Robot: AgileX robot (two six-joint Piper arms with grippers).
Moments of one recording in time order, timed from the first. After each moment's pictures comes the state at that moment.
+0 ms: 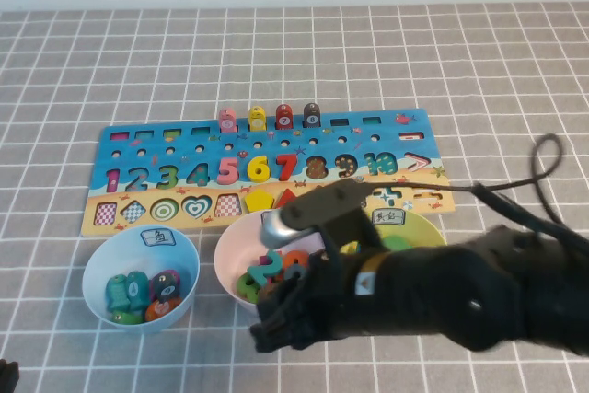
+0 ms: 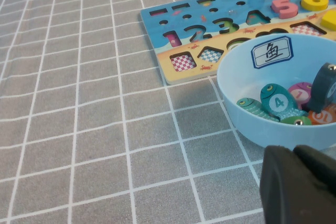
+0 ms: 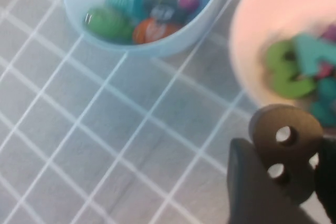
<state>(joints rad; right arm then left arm) 0.94 1.59 -0.93 0.46 0.19 -0.05 -0.16 -0.01 0.03 -0.03 0.37 0.12</state>
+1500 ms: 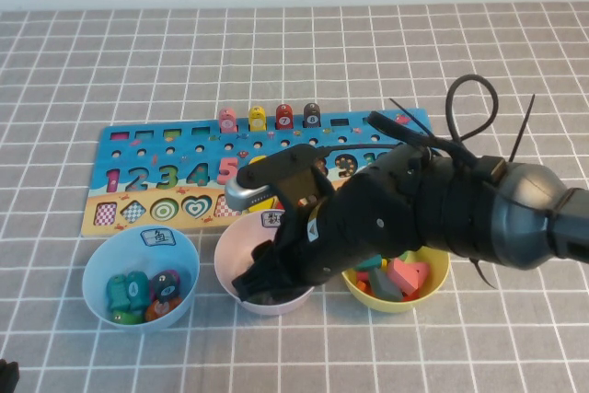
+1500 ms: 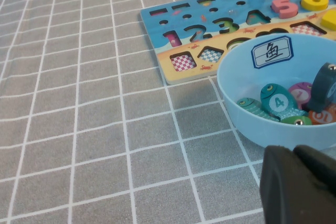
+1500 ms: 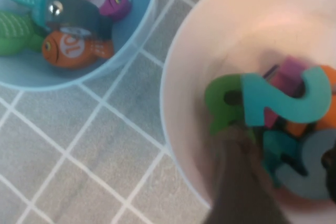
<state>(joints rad) 0.87 1.84 -1.29 0.14 0.53 0.16 -0.16 -0.01 0.03 -0.03 0.37 0.12</state>
